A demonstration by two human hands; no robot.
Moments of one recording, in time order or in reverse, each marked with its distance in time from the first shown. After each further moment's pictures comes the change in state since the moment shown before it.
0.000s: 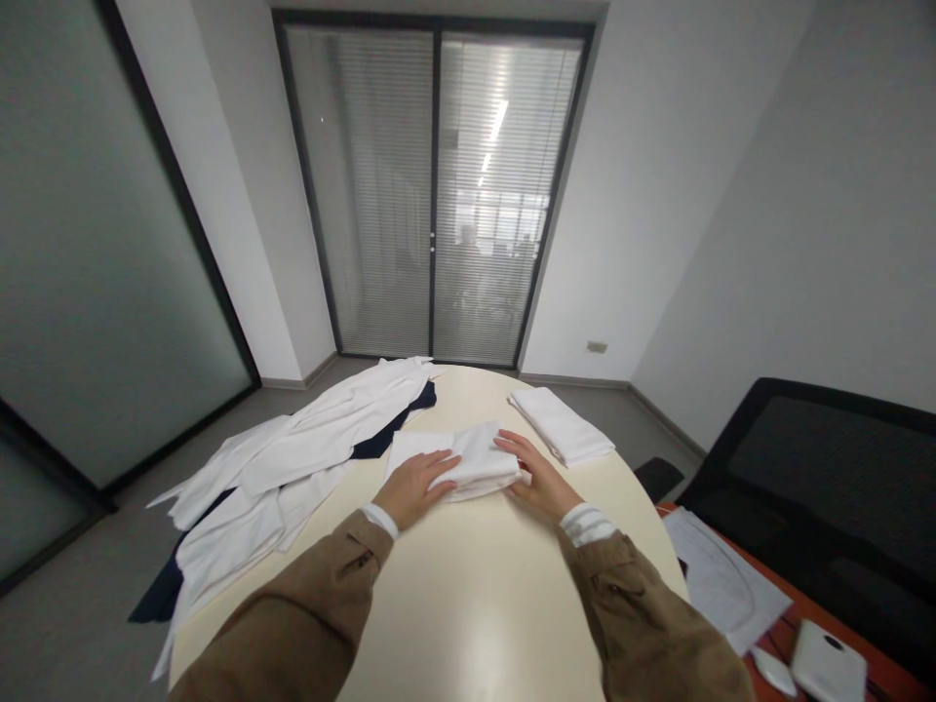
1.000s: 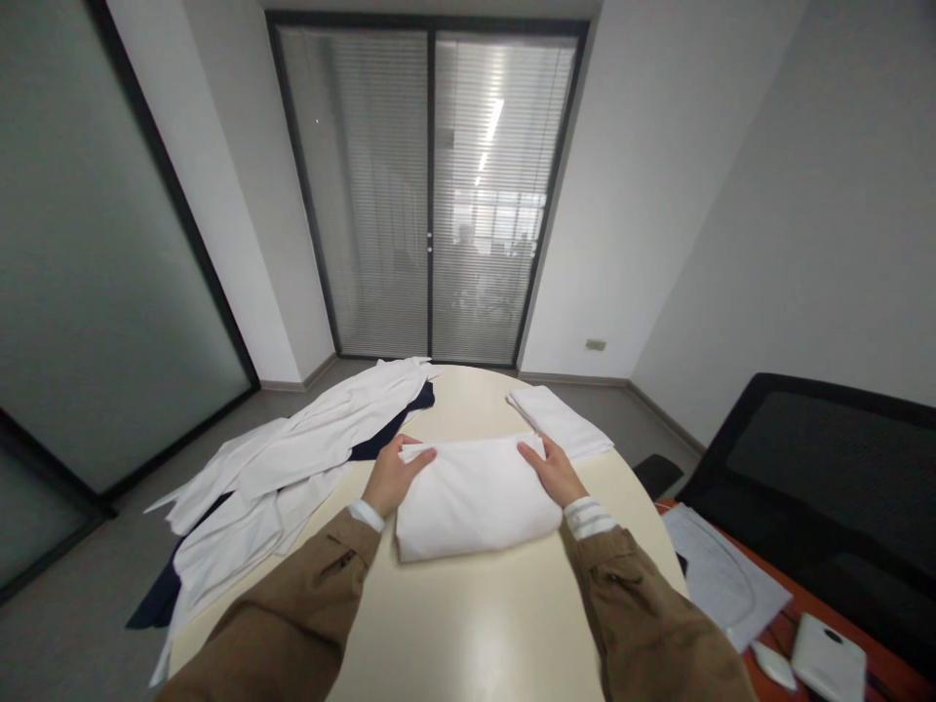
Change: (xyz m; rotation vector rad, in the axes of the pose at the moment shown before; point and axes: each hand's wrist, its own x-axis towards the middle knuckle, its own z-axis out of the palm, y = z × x) left_hand 0.007 0.003 -0.021 -0.724 0.419 -0.552; right_hand 0.004 0.024 -0.006 0.229 0.390 0.350
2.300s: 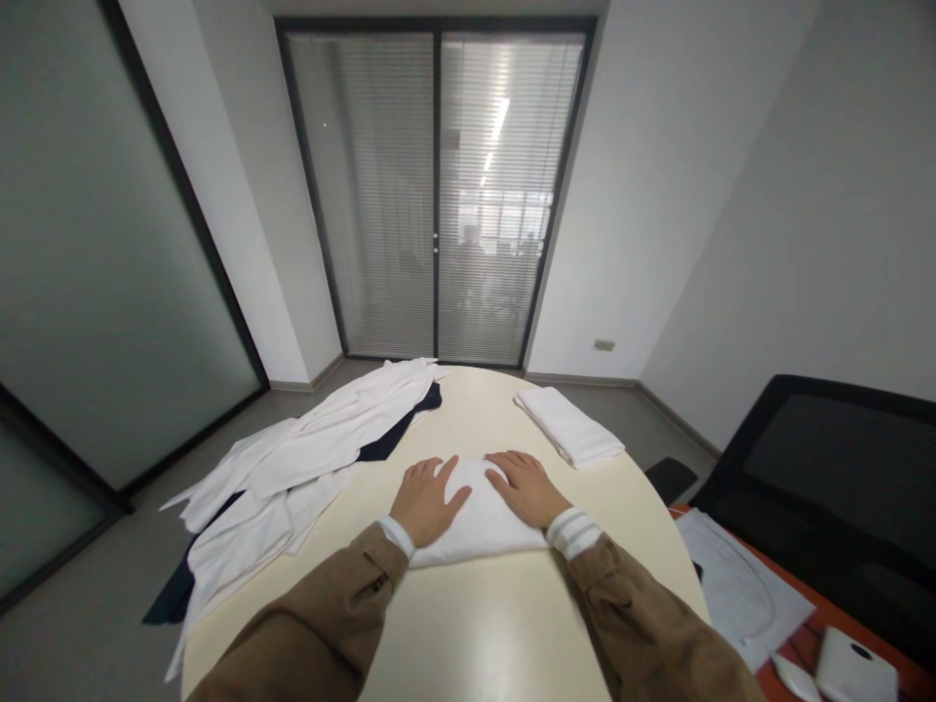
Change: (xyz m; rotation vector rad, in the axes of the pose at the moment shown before) left_hand -0.026 -0.016 0.030 0.794 -0.217 0.378; right_hand -0.017 -0.020 0.044 -0.666 -0.315 -0.215
